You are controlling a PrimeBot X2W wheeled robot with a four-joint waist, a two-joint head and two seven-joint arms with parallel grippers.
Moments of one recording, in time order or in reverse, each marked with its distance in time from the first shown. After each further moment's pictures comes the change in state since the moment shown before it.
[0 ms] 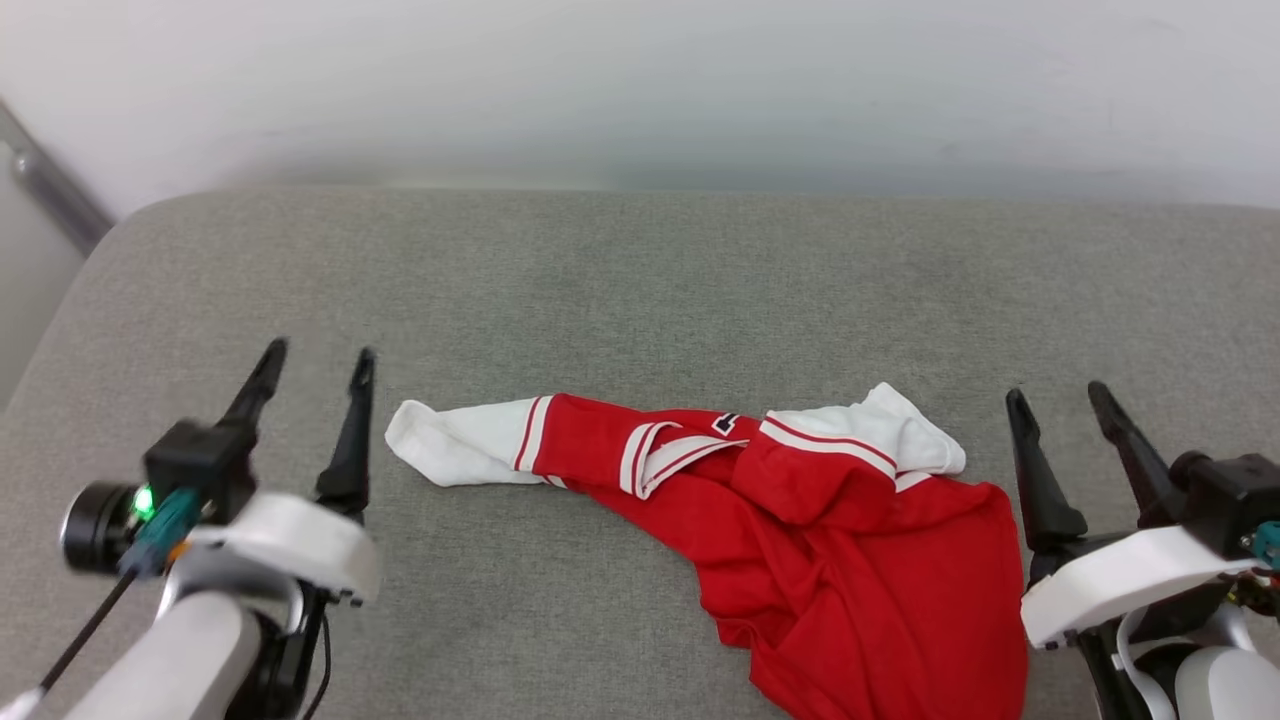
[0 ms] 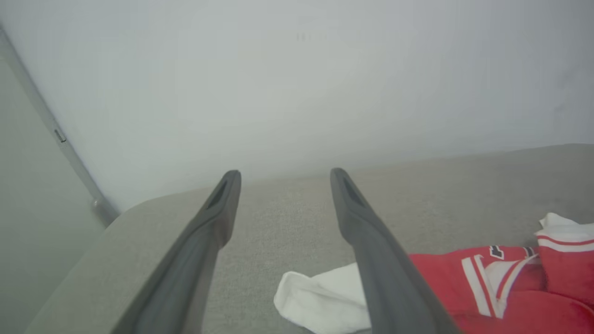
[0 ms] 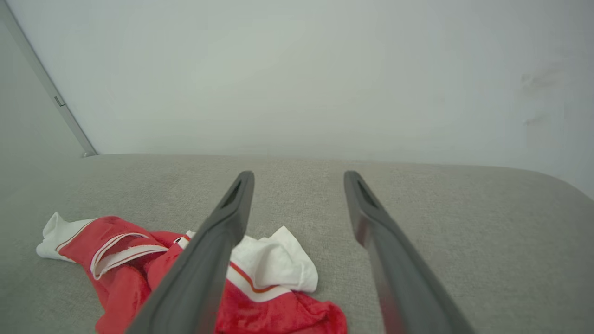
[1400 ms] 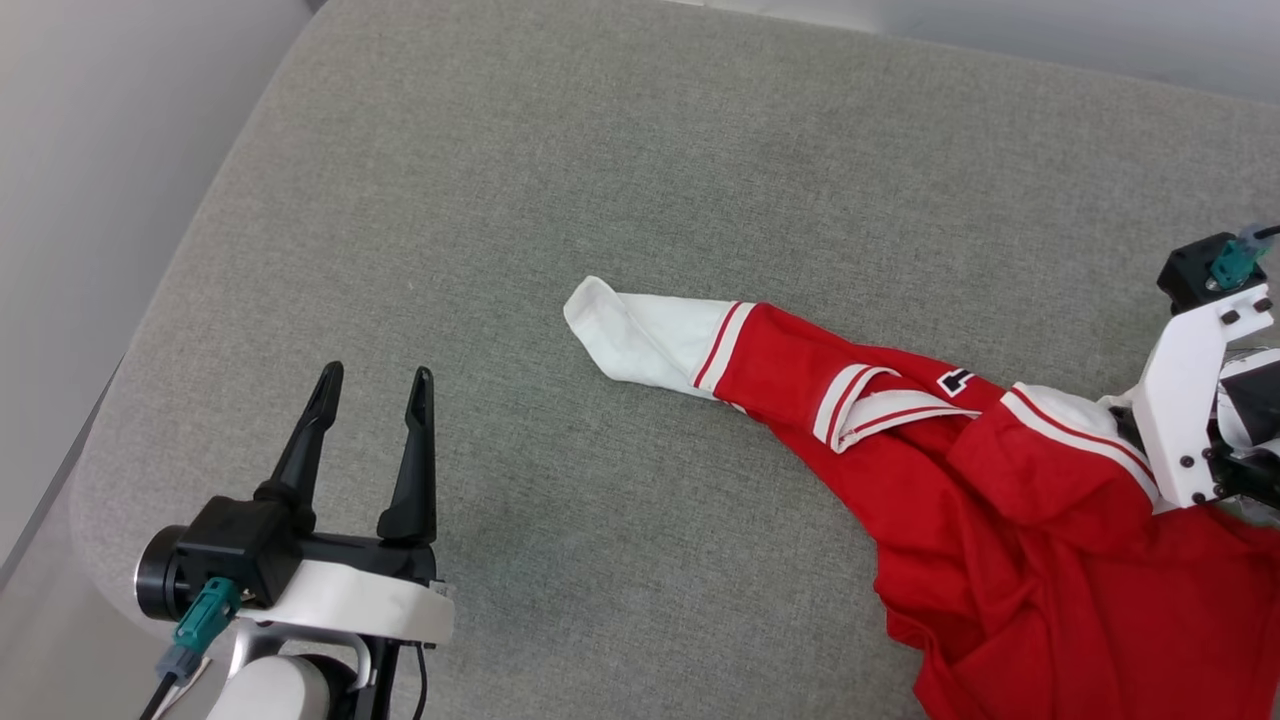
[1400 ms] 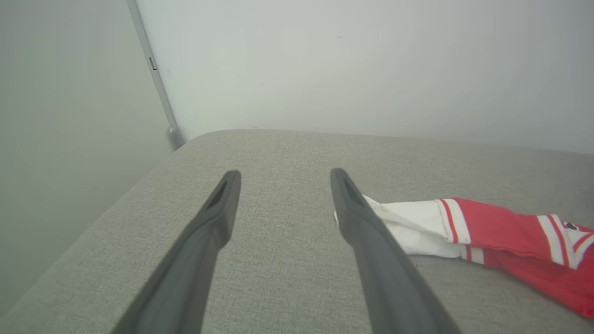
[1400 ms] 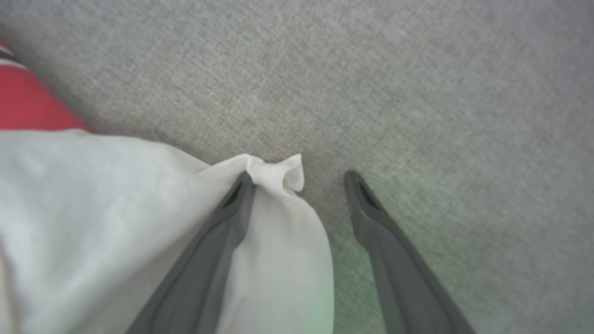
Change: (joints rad) left arm 0.256 -0.309 0.318 -0.175 0.257 -0.137 -0.004; right arm -0.481 -0.465 0.360 0.388 0.229 0.000 0.895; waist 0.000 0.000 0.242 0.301
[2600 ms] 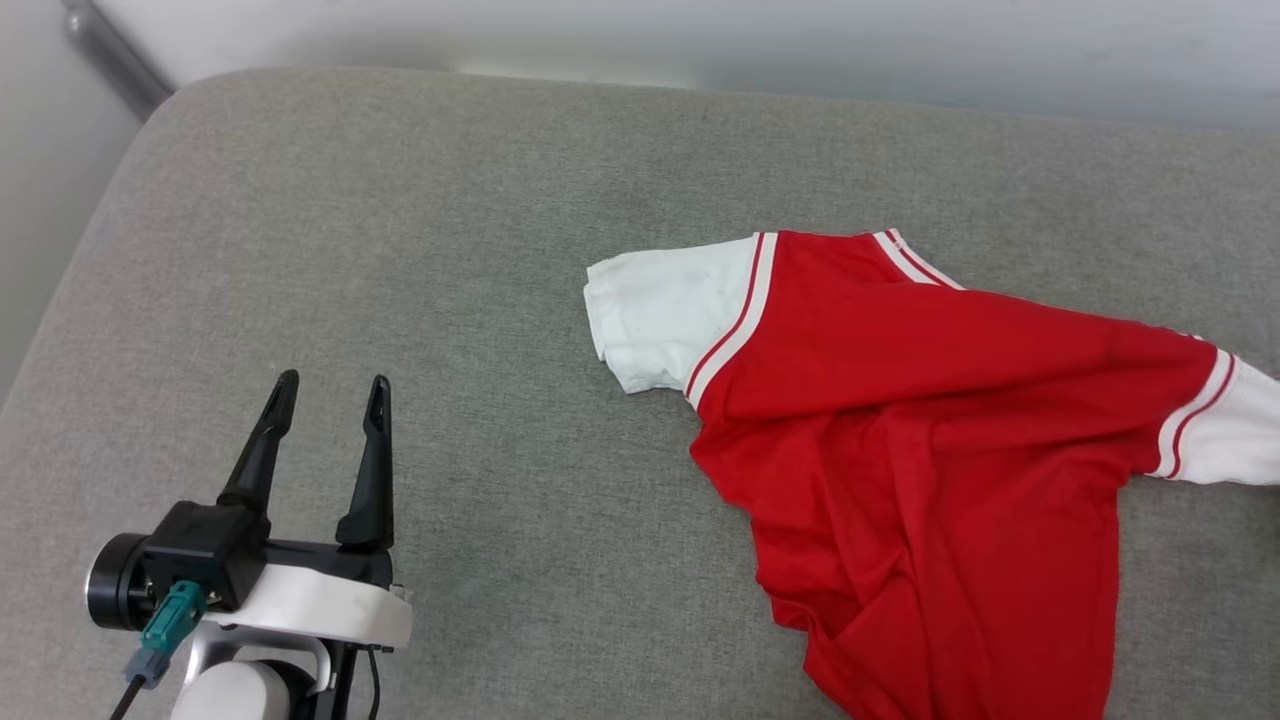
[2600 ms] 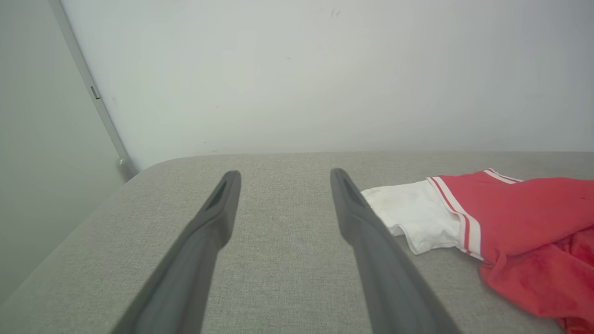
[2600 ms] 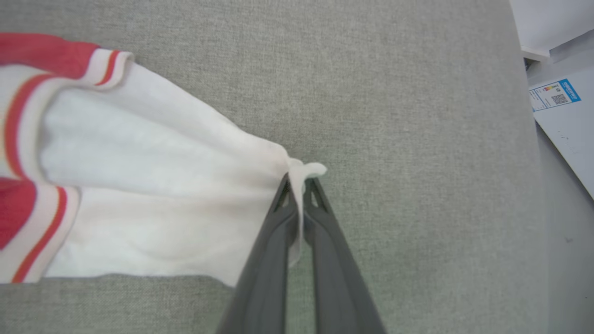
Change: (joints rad) left arm 0.025 0.019 0.058 0.021 0.047 -0.022 0.006; right arm 0.051 0.021 -0.445 0.348 -0.226 0.000 -0.407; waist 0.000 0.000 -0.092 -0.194
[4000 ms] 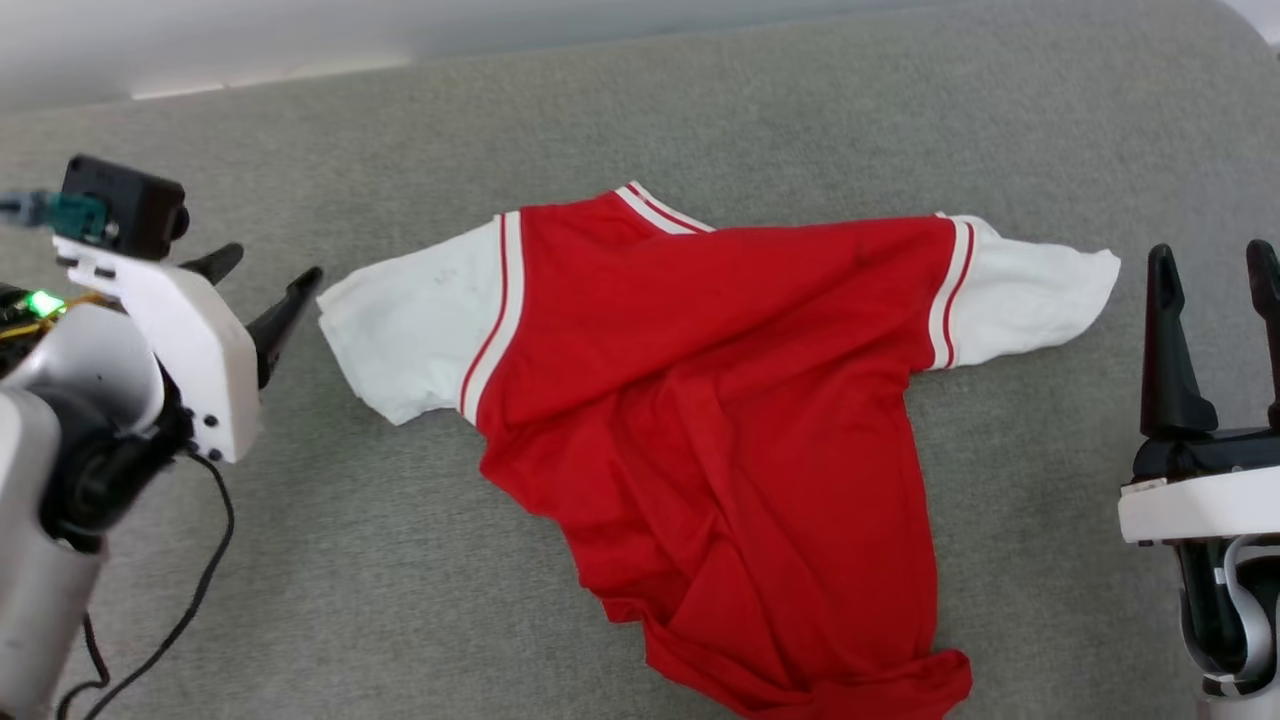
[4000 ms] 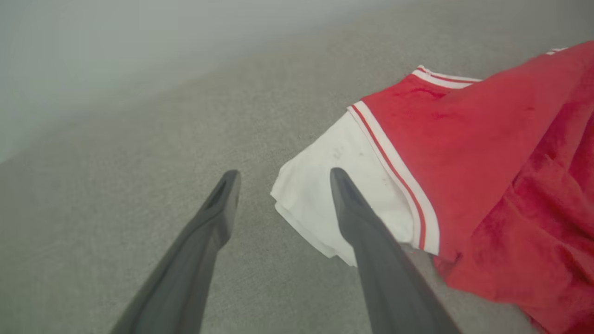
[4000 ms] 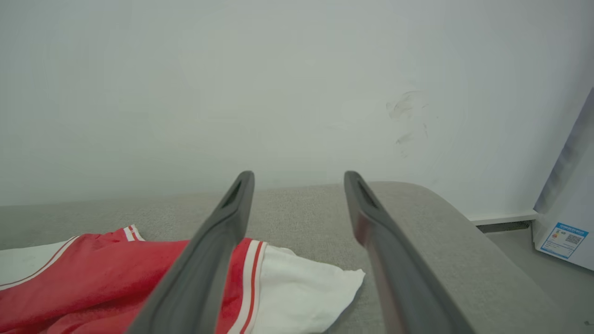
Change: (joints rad) left arm -0.440 0.307 -0.066 0.120 -0.289 -0.235 0.744; right arm 0.315 0.397 -0.003 -0.802 0.037 0.000 -0.616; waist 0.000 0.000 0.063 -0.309
